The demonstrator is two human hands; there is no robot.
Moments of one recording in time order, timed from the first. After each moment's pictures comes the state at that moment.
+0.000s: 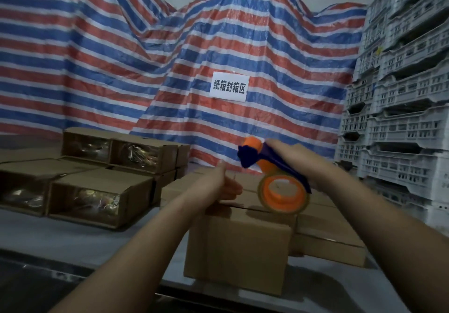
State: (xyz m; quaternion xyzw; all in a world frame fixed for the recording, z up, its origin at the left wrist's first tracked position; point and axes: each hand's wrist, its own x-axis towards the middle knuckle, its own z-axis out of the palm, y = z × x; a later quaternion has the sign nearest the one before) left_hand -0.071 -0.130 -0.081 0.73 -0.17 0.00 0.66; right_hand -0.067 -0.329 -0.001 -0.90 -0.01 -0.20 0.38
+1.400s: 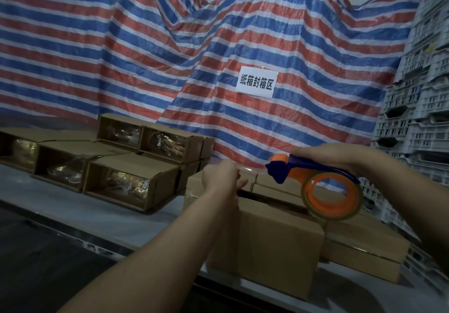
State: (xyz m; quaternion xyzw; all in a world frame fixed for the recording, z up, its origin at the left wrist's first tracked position) left_hand -0.058 -0.131 -0.082 0.41 0.08 0.10 0.90; right_hand -0.062 -0.317 0.026 -0.97 -0.01 -0.03 0.23
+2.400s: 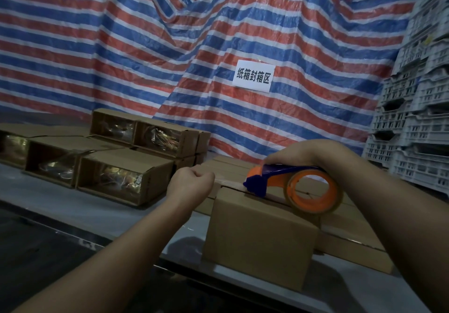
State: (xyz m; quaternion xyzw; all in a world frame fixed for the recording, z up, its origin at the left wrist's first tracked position) left_hand -0.050 -0.083 -0.127 0.75 0.03 0.23 0.62; right_hand -0.035 -0.287 0.013 -1.00 0.01 0.03 0.08
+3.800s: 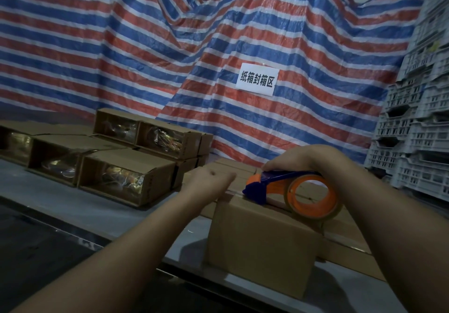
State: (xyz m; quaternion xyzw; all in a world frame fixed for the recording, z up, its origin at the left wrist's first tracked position) left_hand -0.043 -0.097 -0.114 0.76 -0.04 0.12 0.64; right_hand -0.022 -0.281 0.010 -1.00 0.01 0.04 0.06
